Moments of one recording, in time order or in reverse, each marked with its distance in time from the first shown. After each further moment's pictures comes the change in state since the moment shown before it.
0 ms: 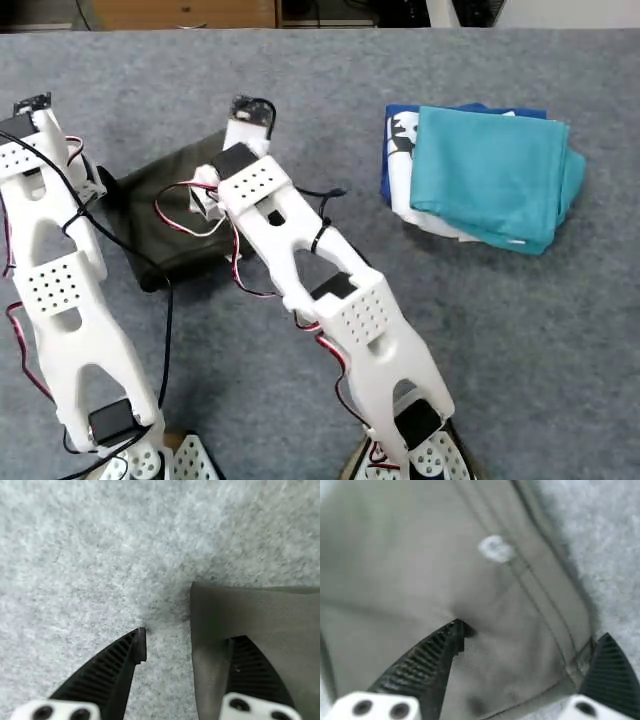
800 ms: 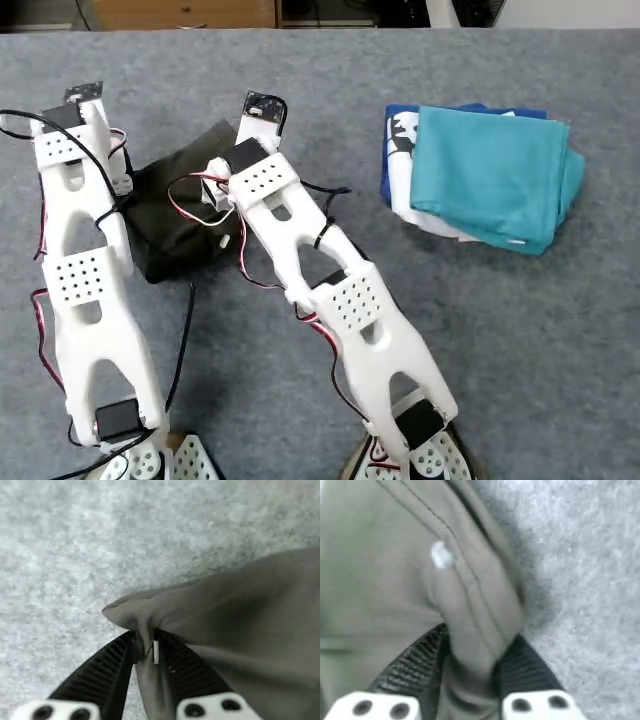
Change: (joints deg) left arm 8.1 2.2 -2.0 -0.3 -1.9; right arm 2.6 11.2 -14.6 4.0 1.8
